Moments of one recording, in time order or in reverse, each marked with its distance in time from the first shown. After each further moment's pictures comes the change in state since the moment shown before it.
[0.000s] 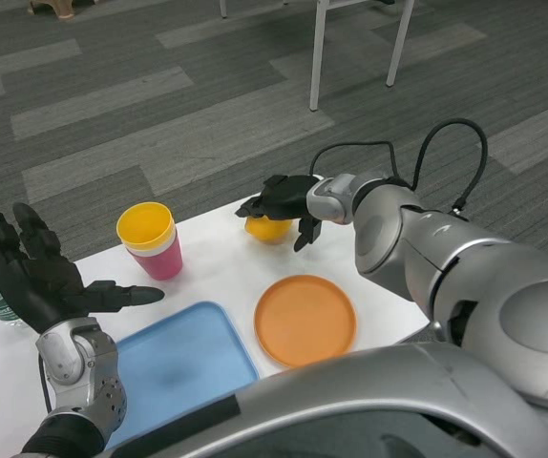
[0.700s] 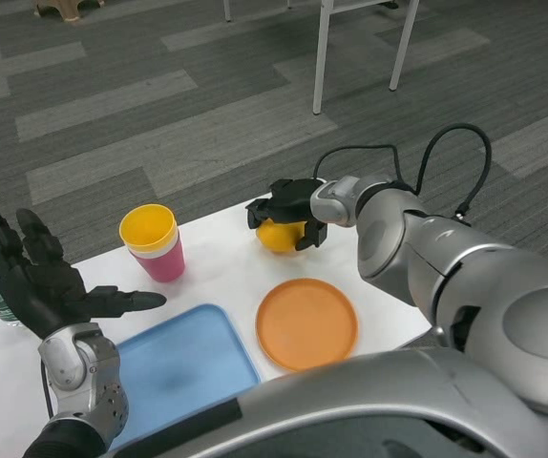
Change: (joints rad) left arm 0.015 -0.001 0.003 0.000 -0.001 -0.009 -0.001; right arm 0.002 0.002 0.000 0.015 -0.001 0.006 0.035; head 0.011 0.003
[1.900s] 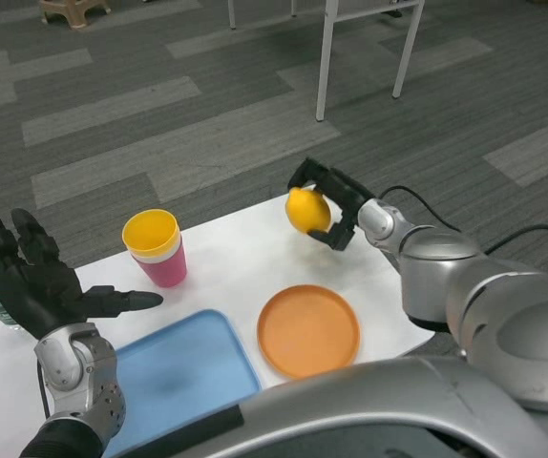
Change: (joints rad) left arm -0.028 0.000 0.021 0.023 -0.002 -0.010 -0.002; right arm 0.206 -0.131 -1.047 -0.194 -0.007 -0.056 -0.049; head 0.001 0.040
